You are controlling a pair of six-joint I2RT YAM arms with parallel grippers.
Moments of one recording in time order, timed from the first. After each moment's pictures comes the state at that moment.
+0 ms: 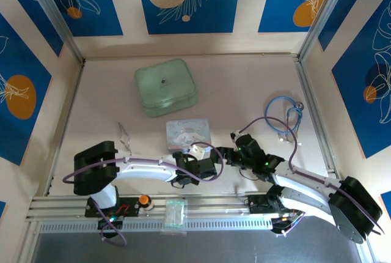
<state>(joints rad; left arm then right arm) -1.35 1.67 0.98 -0.69 -0.39 -0.91 0.73 0.94 0.25 -0.06 -0.11 0.78</state>
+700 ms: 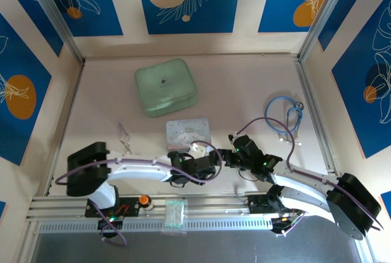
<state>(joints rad) -1.33 1.55 0.94 -0.62 -0.37 -0.88 0.77 0.98 0.26 -0.06 -0.11 0.77</state>
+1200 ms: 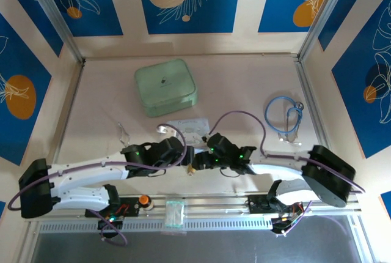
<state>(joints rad) -1.13 1.11 0.72 -0.50 -0.39 -0.88 1.00 1.34 0.52 -0.04 -0.09 0.74</state>
